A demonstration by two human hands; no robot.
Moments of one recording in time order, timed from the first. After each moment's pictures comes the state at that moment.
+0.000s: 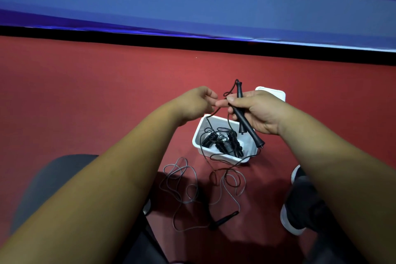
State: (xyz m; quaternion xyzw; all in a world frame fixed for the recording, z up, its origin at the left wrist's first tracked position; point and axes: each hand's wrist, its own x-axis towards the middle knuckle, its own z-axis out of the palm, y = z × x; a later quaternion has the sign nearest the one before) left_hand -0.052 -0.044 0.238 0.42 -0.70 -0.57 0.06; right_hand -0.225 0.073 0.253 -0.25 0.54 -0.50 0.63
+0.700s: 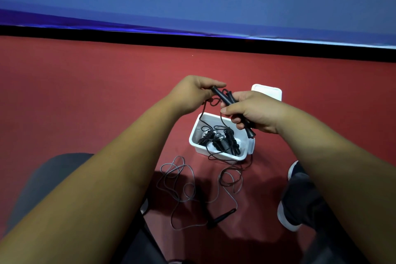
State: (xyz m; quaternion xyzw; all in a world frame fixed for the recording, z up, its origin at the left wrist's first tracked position) left_hand -0.060 -0.046 0.250 0.35 -0.78 -0.48 0.17; right_hand -0.226 0.079 0.252 -0.36 0.62 -0.37 0.59
